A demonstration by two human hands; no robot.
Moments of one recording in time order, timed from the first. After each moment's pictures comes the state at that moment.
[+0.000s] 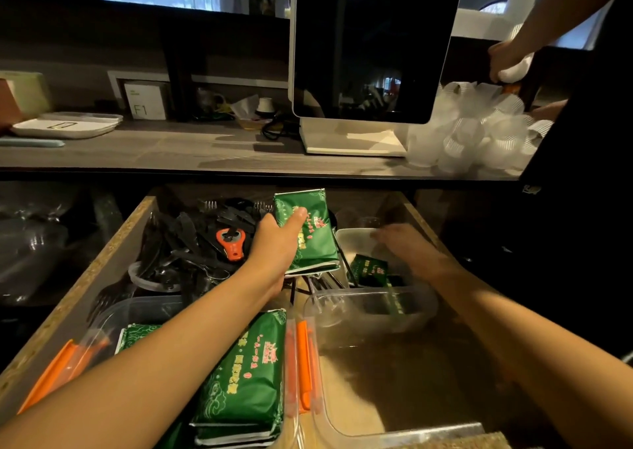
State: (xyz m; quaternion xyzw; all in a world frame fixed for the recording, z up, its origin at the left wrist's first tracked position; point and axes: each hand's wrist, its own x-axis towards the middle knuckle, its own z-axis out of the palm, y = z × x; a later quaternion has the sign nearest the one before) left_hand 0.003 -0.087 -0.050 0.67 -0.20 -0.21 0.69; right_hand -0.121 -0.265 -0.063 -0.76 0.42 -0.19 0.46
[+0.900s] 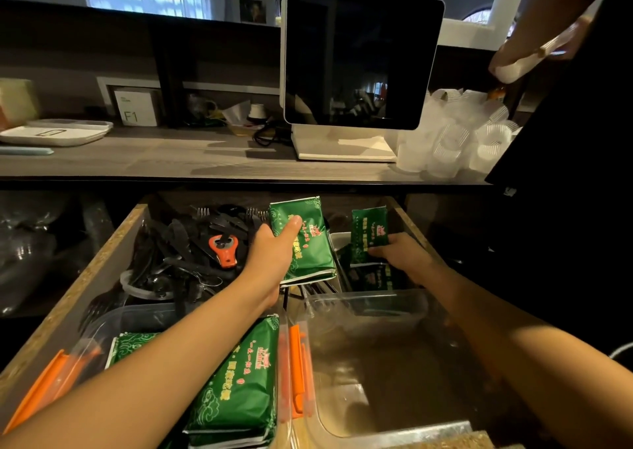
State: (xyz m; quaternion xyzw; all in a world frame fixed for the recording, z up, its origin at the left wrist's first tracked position) left_hand 0.003 -0.088 -0.058 0.65 -0.20 -0.23 0.69; right_hand -0.129 -0.282 -0.077 -0.78 0.43 -0.18 0.42
